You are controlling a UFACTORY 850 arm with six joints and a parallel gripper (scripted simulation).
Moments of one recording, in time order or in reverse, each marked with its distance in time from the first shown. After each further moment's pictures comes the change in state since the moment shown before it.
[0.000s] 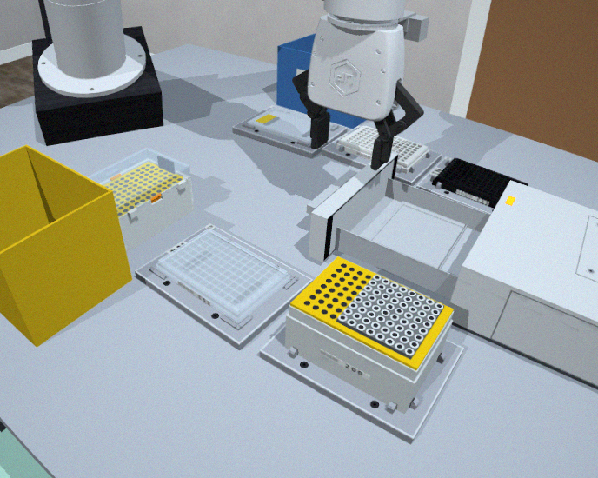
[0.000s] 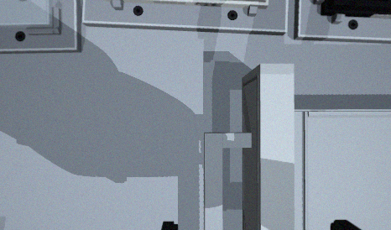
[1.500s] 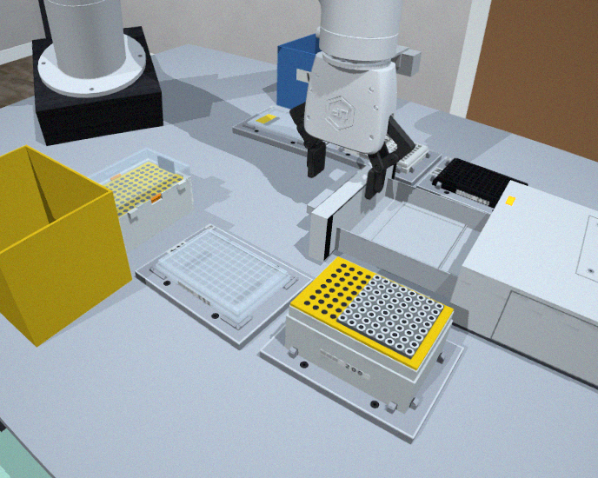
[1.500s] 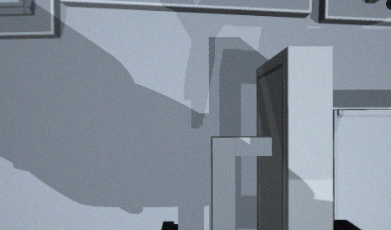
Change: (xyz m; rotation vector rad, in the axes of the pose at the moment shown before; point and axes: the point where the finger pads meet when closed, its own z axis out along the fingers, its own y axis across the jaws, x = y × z) arm 0.000 -0.002 0.042 -0.003 -0.003 0.000
